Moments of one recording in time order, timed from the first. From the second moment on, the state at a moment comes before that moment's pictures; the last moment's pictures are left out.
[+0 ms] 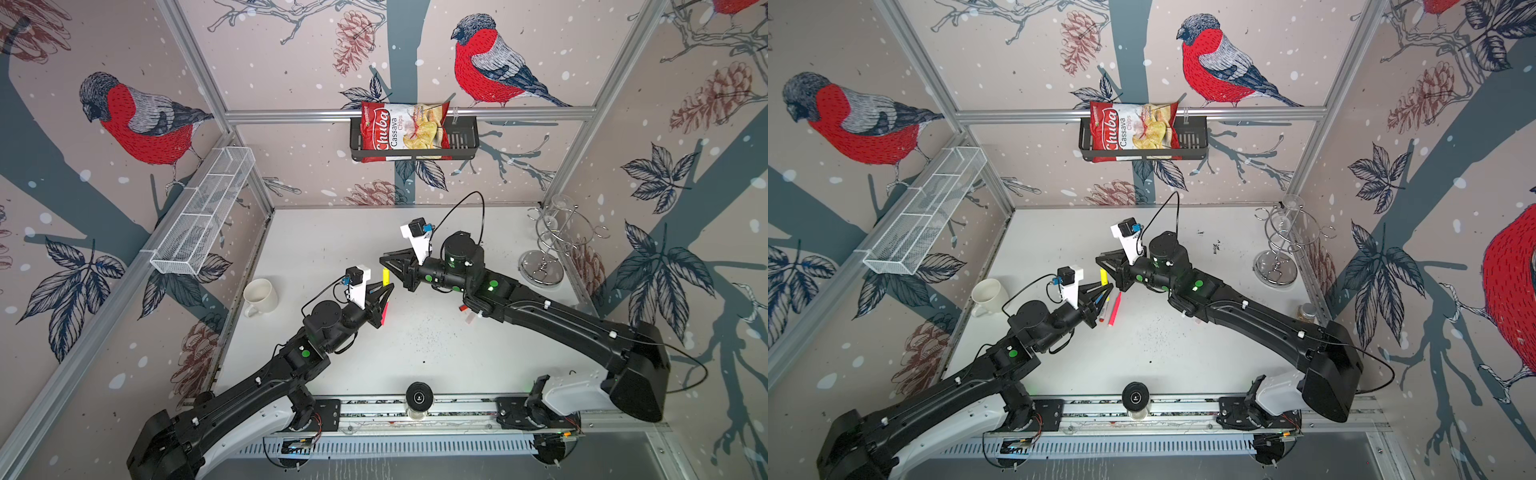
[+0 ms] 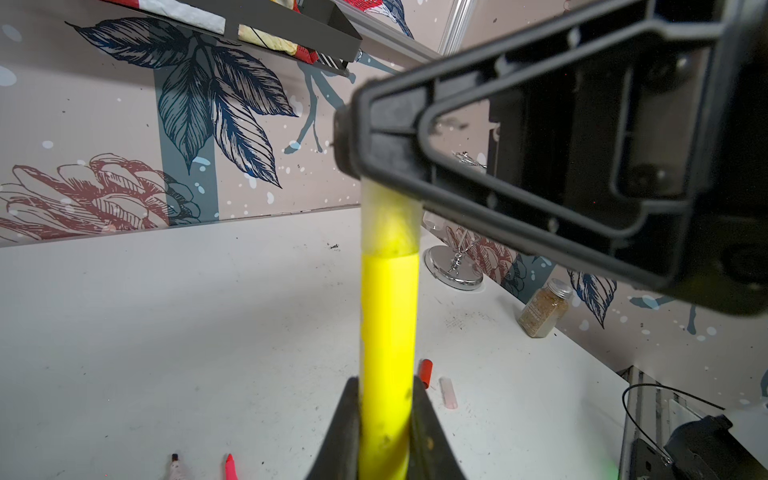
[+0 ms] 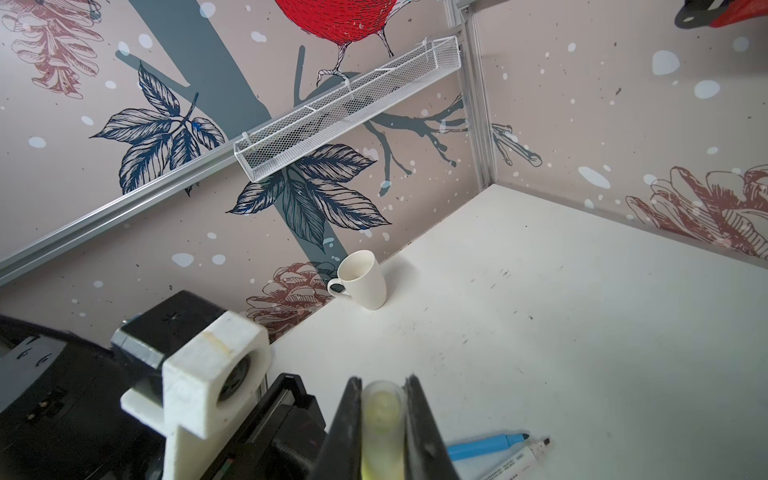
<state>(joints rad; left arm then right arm) -0.80 0.78 0.42 0.35 0.00 -0.29 0.96 1.40 1.15 0.08 -0.28 0.29</state>
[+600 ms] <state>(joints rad) -0.79 0.83 0.44 0.42 0.05 -0.28 0.77 1.39 1.17 -0.06 -0.31 0.40</state>
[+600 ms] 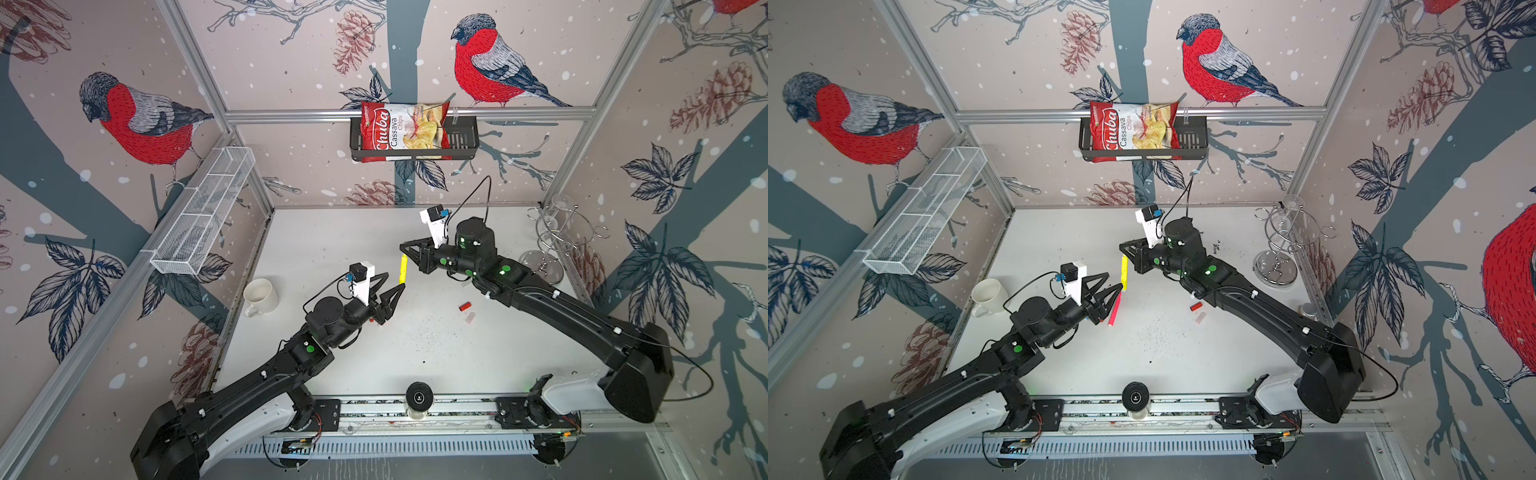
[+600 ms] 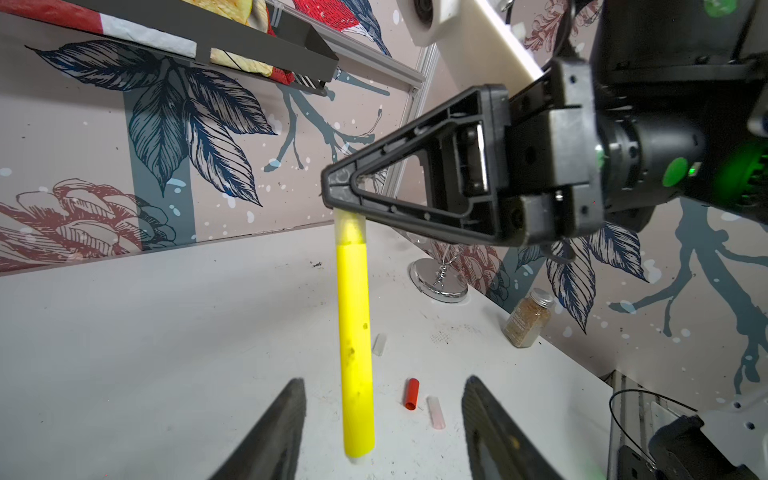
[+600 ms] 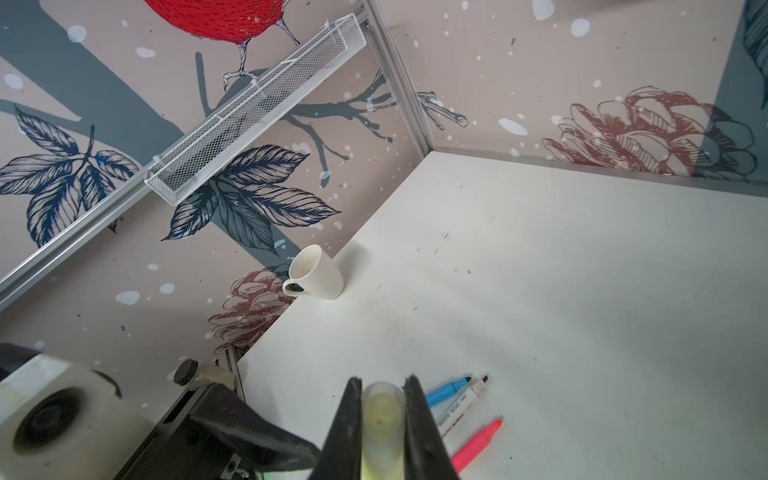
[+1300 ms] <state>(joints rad) -0.79 0.82 0.44 0.26 -0.06 -0.26 0.42 1.81 1.44 -0.33 -0.20 0.45</state>
